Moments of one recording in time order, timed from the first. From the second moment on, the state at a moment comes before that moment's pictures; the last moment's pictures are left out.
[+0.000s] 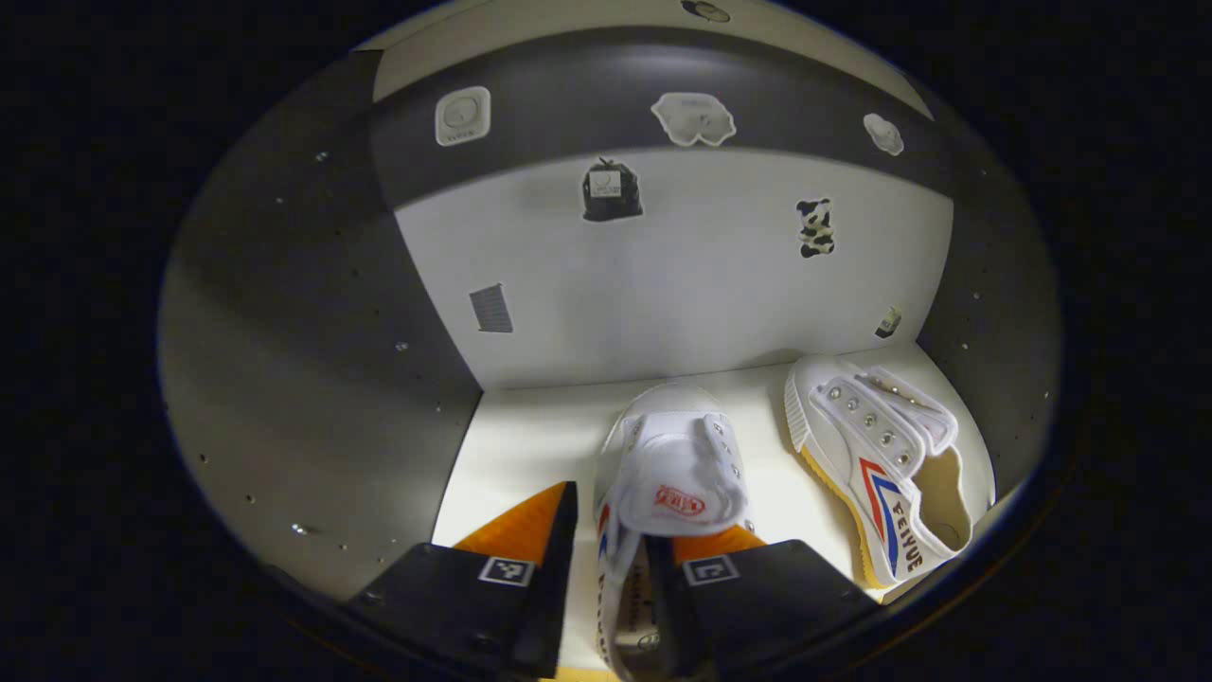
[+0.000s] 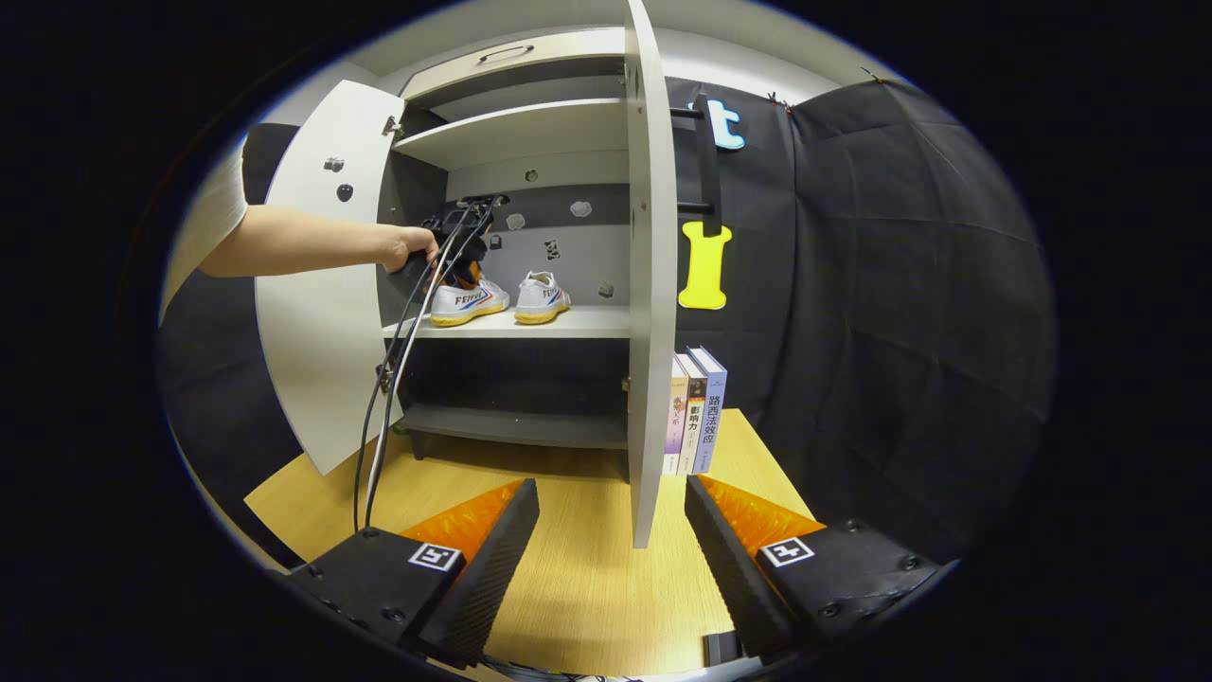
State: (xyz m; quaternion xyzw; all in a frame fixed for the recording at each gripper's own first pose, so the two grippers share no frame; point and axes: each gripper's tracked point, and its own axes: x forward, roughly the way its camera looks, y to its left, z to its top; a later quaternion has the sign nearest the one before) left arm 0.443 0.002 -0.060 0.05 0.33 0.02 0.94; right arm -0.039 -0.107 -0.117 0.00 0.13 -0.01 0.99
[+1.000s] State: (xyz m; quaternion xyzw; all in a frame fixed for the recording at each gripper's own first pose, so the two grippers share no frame) left arm 0.106 0.003 0.014 0.01 0.07 -0.05 1.00; right arm -0.048 -0.155 0.025 0.01 0.02 -0.11 0.99
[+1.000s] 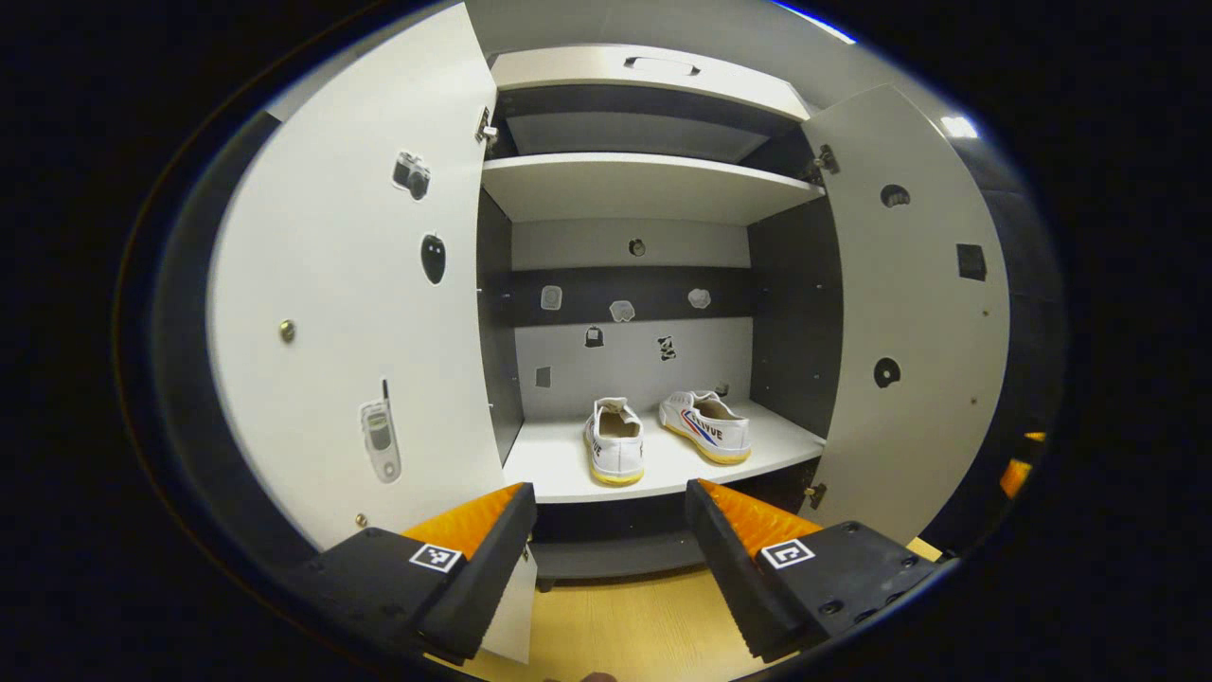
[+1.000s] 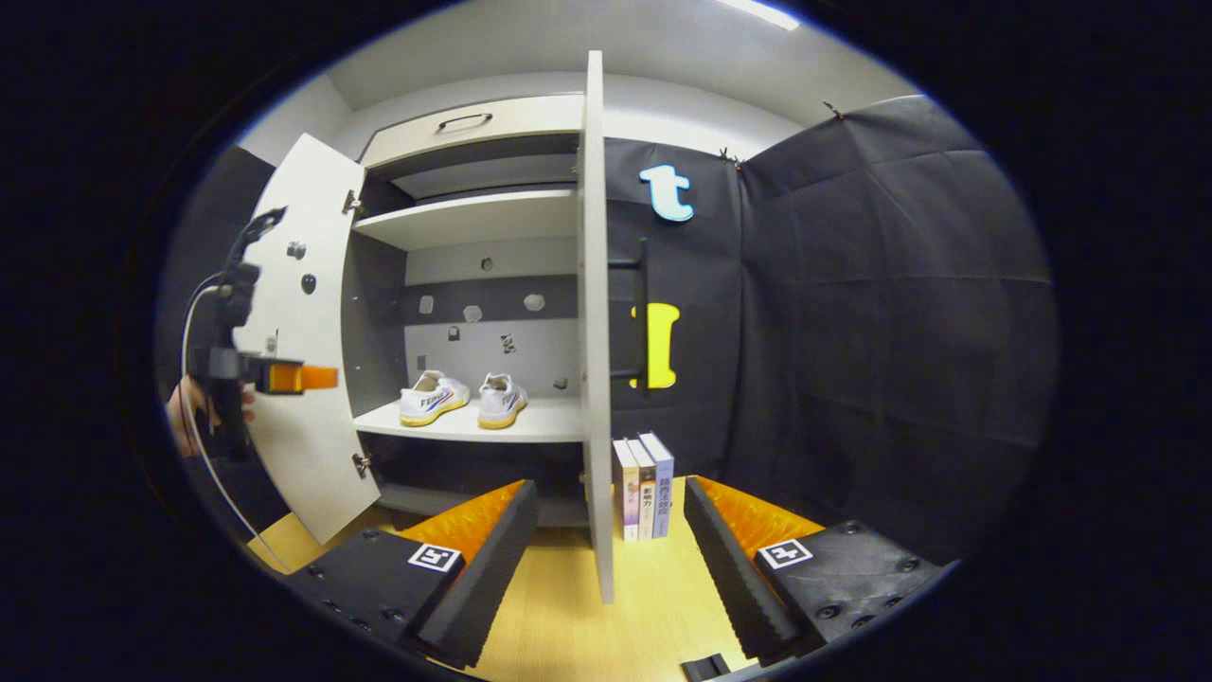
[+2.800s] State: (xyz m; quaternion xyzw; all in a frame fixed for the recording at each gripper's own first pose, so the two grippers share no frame) left arm 0.001 0.025 -0.055 0.00 0.09 -0.04 1.00; right arm 0.083 -0.208 0.096 -0.01 0.03 -0.06 1.00
